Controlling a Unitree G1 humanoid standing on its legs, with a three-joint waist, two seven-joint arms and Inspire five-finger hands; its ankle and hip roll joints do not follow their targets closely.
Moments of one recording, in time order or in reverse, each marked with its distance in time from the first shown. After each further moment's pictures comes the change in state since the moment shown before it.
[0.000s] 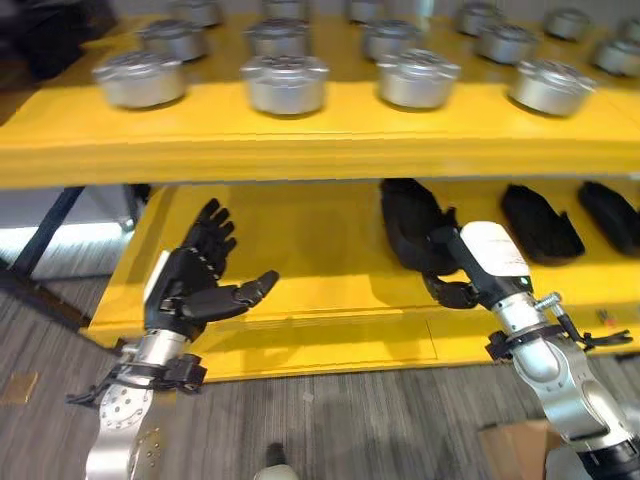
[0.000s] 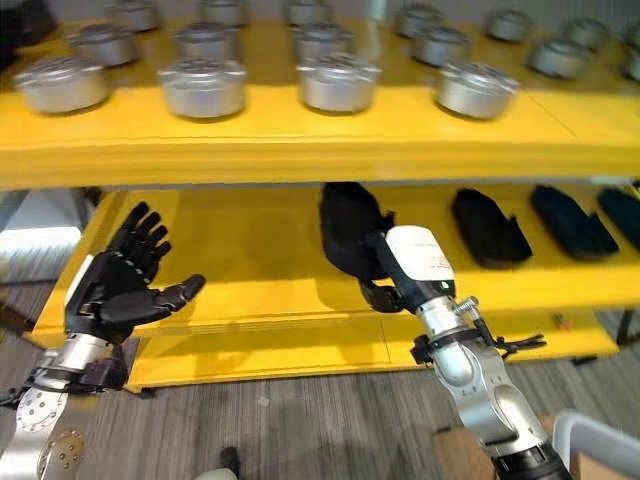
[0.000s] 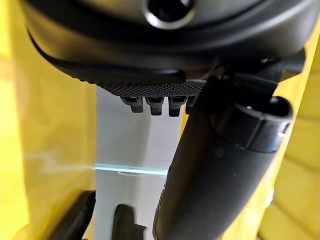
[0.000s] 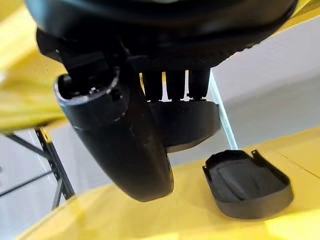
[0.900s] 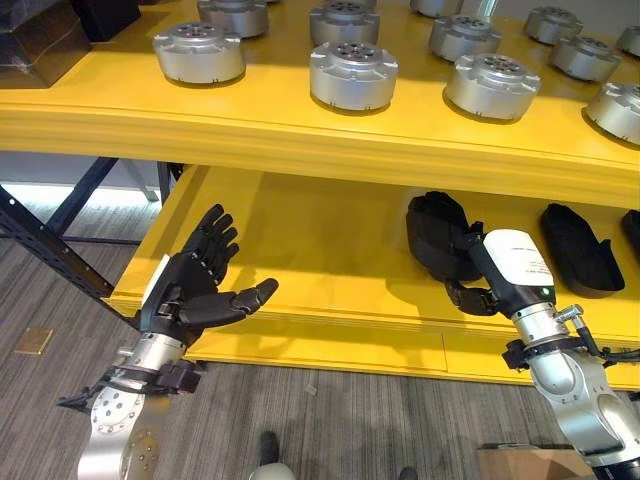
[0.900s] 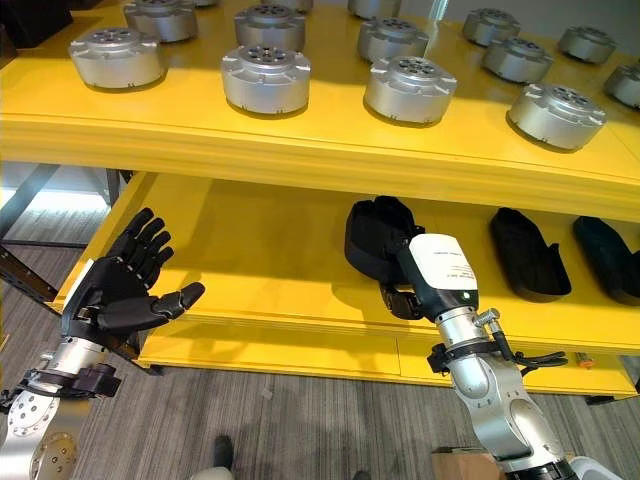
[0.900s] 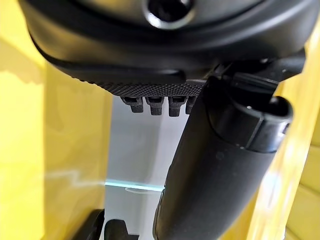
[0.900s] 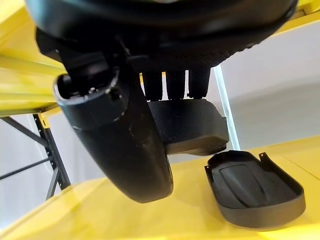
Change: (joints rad) left arm 0.035 0.002 0.021 0.020 -0.003 0.031 -0.066; right arm 0.066 0.011 -0.029 -0.014 -0.031 -0.027 -0.035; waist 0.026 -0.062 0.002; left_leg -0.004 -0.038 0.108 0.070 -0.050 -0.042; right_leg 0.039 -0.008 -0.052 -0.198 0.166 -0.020
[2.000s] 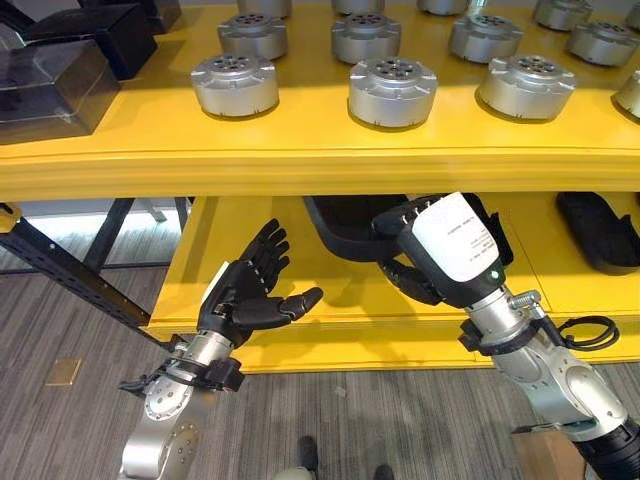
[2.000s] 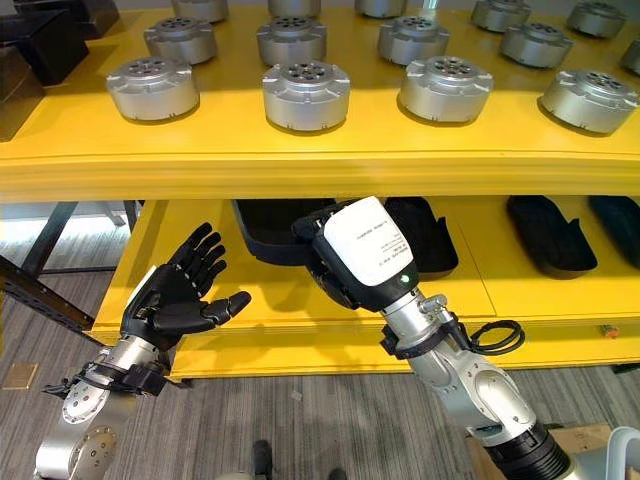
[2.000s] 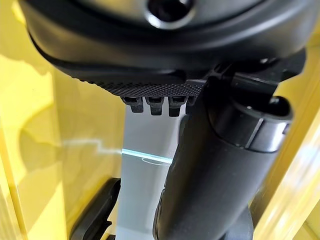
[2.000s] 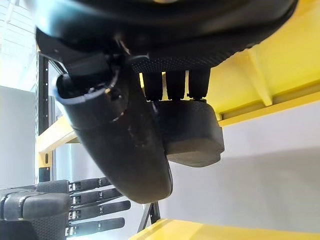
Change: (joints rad) left arm -0.050 -0.047 -0.162 -0.038 0.000 0.077 0.074; right arm -0.211 -0.064 0.217 -0.110 -0.118 -0.188 -0.148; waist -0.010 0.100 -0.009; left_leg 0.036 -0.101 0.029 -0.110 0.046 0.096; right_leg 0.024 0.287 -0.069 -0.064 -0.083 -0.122
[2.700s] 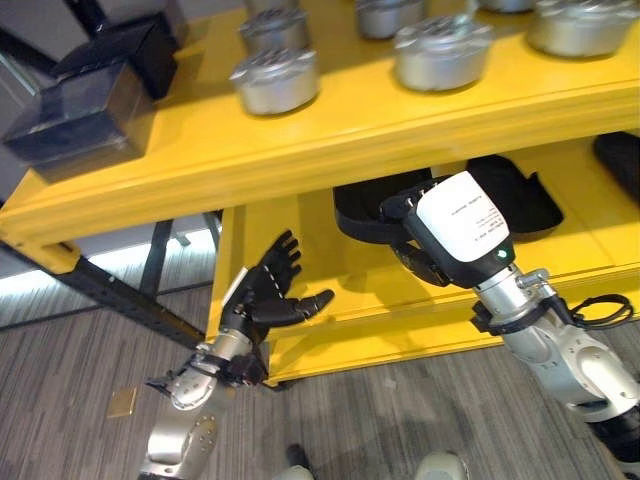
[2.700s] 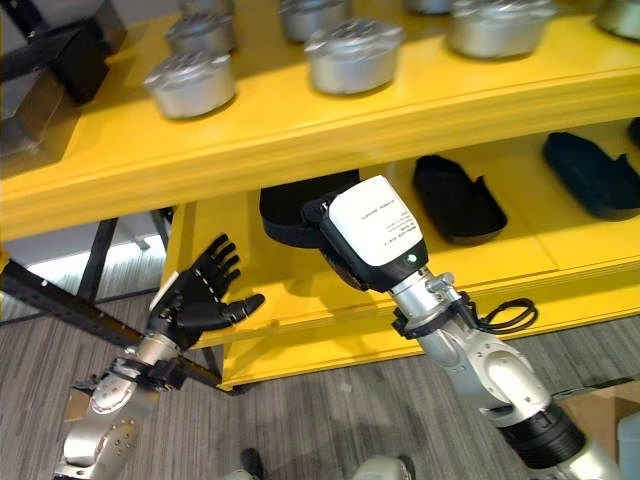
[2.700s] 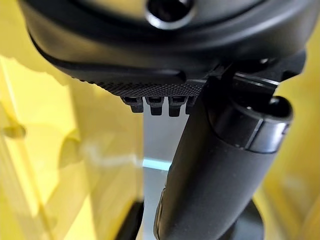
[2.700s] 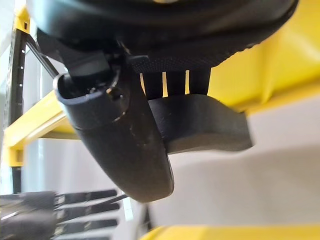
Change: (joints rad) left arm -0.111 -0.022 -0.063 0.118 -0.002 -0.014 0.081; right arm -0.104 -0.070 0.025 0.034 0.021 0.047 0.037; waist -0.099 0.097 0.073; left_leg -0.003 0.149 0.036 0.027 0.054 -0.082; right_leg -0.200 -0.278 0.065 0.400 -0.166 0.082
